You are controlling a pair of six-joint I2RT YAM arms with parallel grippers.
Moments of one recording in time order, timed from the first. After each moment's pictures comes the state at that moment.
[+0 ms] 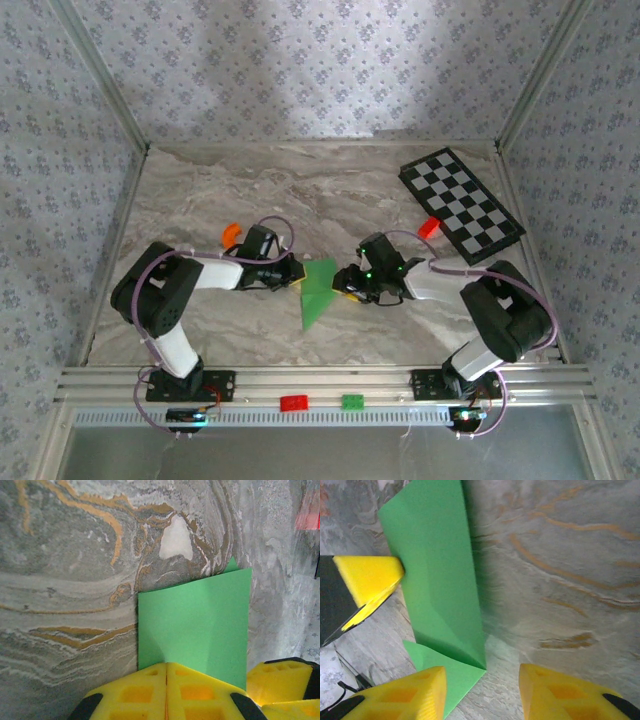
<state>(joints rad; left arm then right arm) -0.54 1.72 0.67 0.16 0.52 -0.89 0.64 1.54 0.65 -0.07 -0.44 0.95</state>
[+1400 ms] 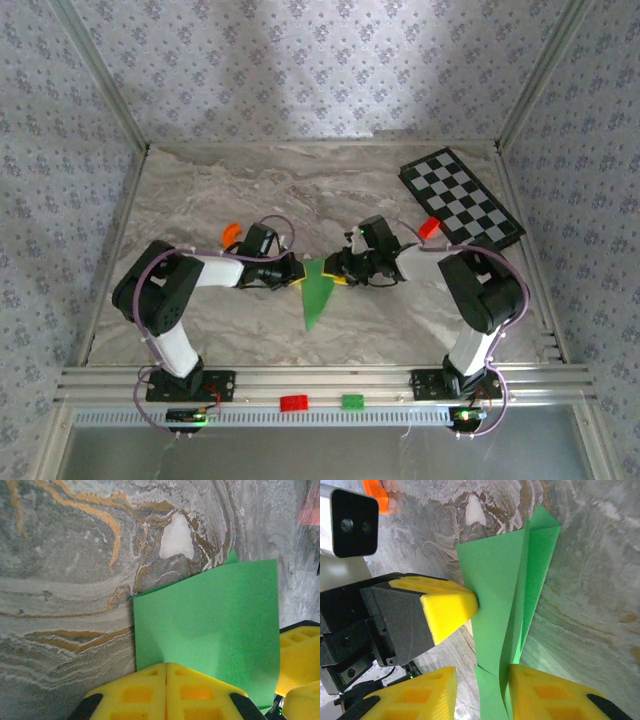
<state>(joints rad) -0.54 1.73 0.69 0.13 0.54 -0.87 0.54 1.74 0.79 0.09 -0.71 0.87</state>
